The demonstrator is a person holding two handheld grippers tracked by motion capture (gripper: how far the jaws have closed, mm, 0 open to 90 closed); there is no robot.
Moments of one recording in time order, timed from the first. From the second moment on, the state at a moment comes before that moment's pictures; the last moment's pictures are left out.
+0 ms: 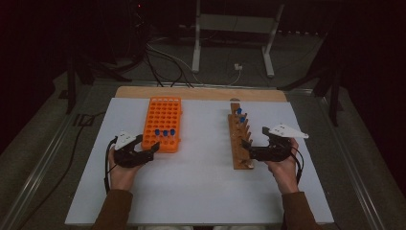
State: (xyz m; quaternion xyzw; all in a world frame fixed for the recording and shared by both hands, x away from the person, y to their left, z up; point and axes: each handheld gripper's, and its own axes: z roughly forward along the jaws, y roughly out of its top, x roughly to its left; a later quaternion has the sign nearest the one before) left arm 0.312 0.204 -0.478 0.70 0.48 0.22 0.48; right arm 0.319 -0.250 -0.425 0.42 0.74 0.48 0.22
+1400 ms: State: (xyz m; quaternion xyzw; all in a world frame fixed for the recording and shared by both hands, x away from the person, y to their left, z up) left arm 0.291 0.206 -0.479 0.71 0.47 0.24 0.47; right arm 0.394 -0.232 -0.456 0.47 0.74 0.43 0.21
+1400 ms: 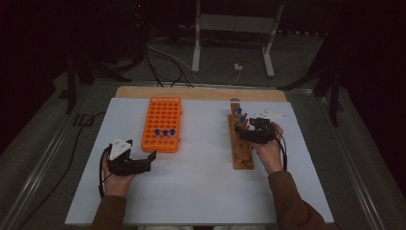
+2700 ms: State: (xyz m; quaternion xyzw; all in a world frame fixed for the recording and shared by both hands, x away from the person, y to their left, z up) left arm 0.291 0.202 -0.480 0.71 0.47 0.24 0.46; right arm 0.396 -0.220 -0.452 0.45 0.74 0.44 0.24
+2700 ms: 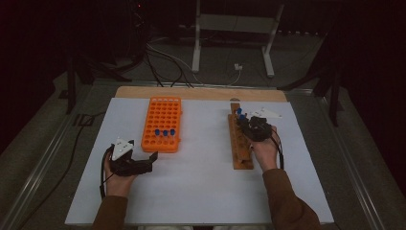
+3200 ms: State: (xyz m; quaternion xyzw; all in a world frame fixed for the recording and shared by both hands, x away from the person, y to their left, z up) left arm 0.290 0.203 -0.480 0.71 0.47 0.24 0.47; right arm 0.391 -0.221 -0.422 0.44 0.73 0.45 0.26
